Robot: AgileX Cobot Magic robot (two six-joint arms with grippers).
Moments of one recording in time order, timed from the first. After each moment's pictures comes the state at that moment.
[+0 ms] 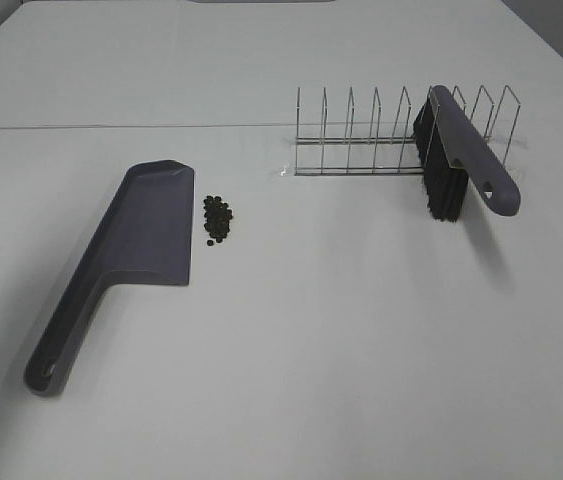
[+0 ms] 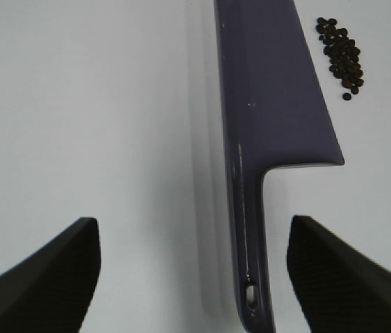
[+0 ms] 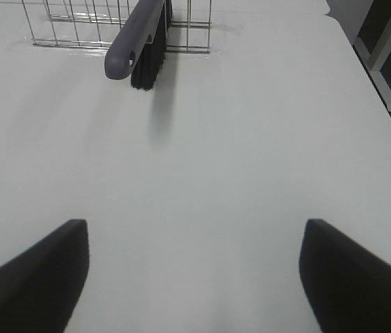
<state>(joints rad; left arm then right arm) -0.07 1.38 -1.01 -0.14 0.73 0.07 -0.08 -0.01 -0.50 0.09 1.07 -0.09</state>
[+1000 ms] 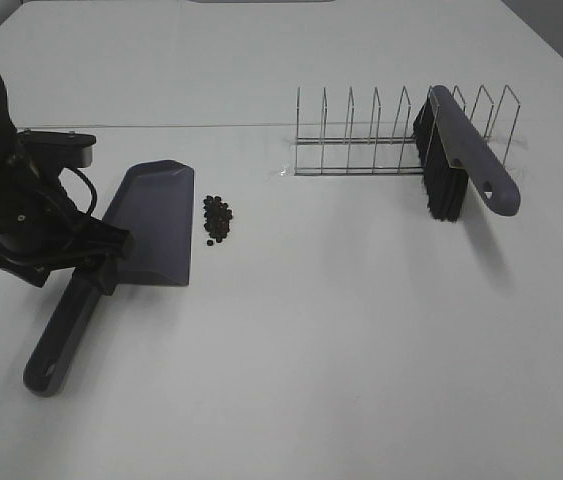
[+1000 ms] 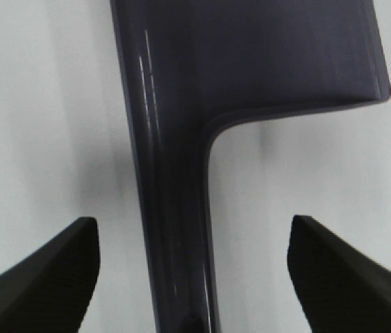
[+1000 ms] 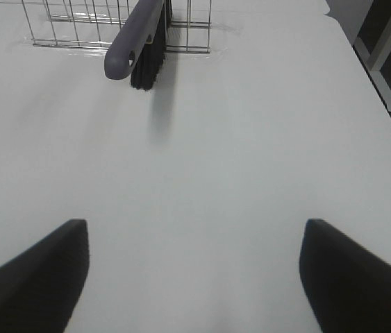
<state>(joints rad) -0.30 1.87 -1.04 -0.06 0.59 -0.14 -0.08 -0.01 -0.50 0.09 1.07 -0.09</state>
